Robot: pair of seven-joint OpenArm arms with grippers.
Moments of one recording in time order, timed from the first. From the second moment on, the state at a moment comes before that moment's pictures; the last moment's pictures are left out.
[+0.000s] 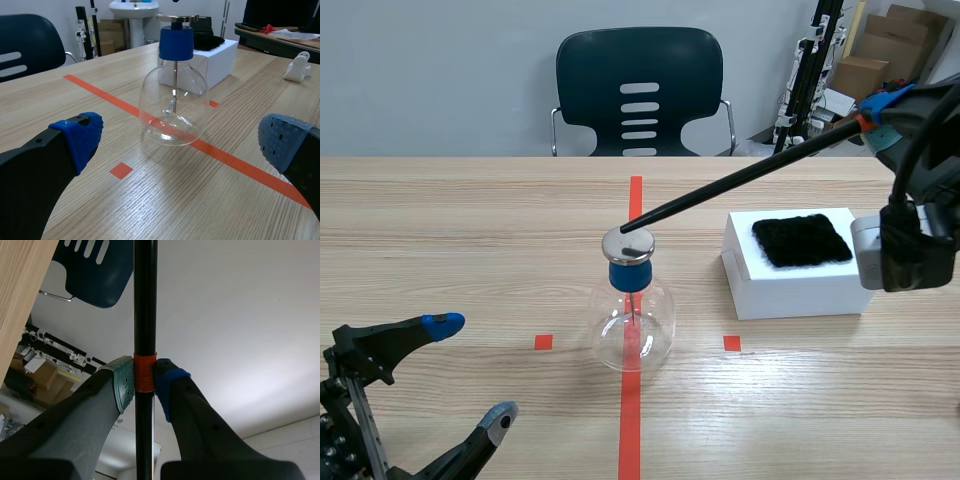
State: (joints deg) left arm 11.9 -36.4 32.9 58.2 -3.7 -23.4 -71.4; right arm -25.8 58.6 -7.7 113.0 -70.0 -8.5 -1.0
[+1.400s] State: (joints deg) left arm 11.9 -36.4 32.9 58.2 -3.8 -23.4 -71.4; right arm -52.2 41.8 18.8 120.7 -60.3 -16.7 12.6
